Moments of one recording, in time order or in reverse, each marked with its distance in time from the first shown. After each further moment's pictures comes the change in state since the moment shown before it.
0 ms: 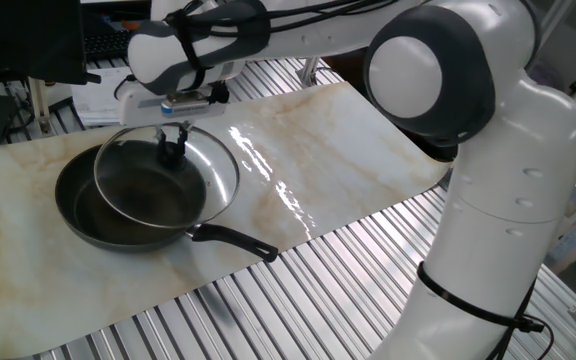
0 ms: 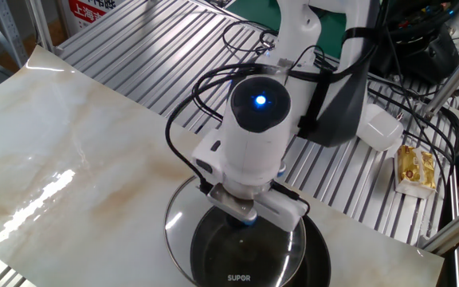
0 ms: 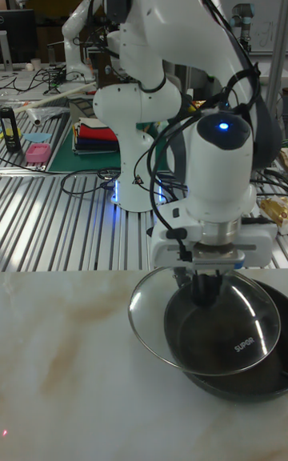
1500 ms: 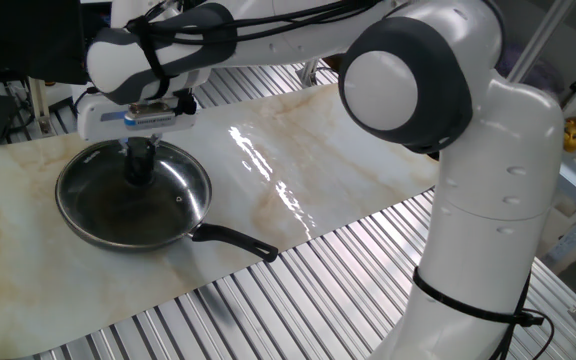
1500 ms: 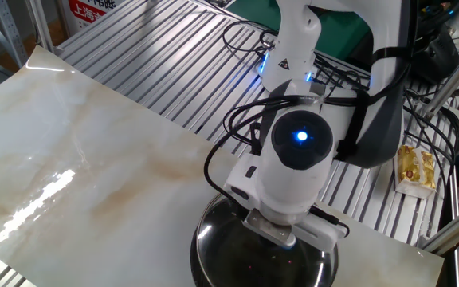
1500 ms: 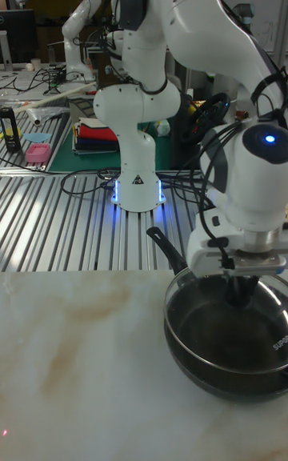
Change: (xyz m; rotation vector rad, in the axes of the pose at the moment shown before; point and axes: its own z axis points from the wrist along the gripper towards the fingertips) arm 0.007 0.068 0.014 -0.028 0.043 -0.031
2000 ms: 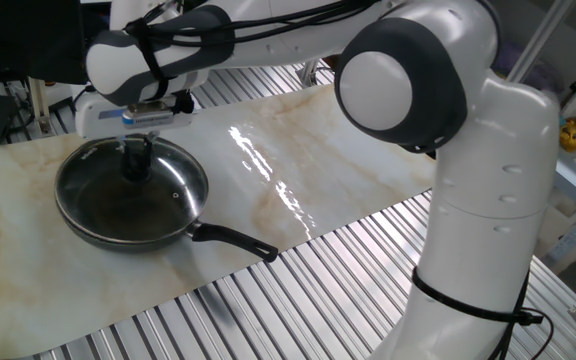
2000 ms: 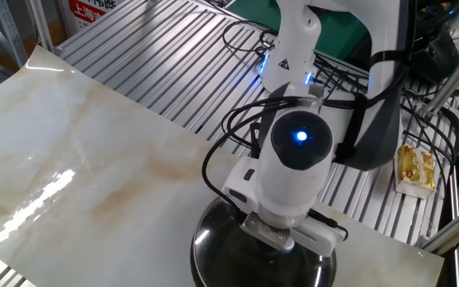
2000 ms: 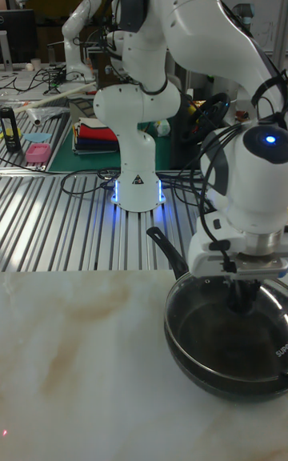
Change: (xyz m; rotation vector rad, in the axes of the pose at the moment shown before) arm -0.011 0.002 -0.001 0.001 -0.027 -0.006
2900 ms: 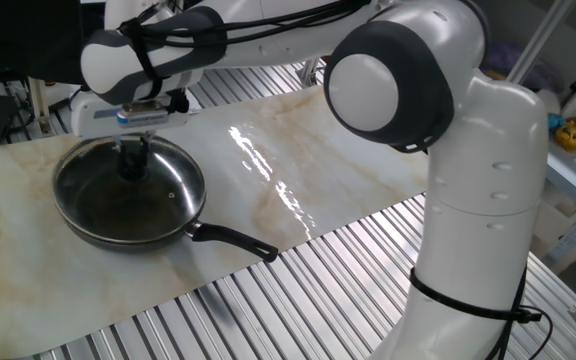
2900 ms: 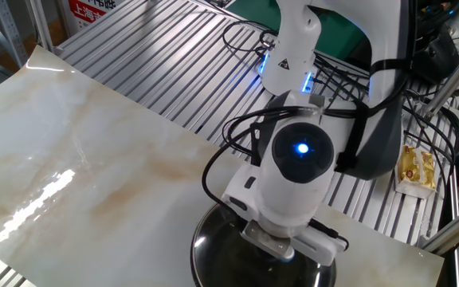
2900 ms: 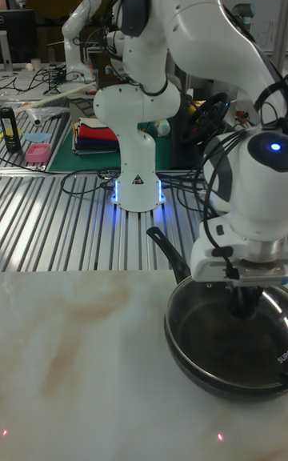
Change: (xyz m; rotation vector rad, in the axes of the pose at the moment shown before) arm -0.008 0.003 0.004 0.004 0.008 0.017
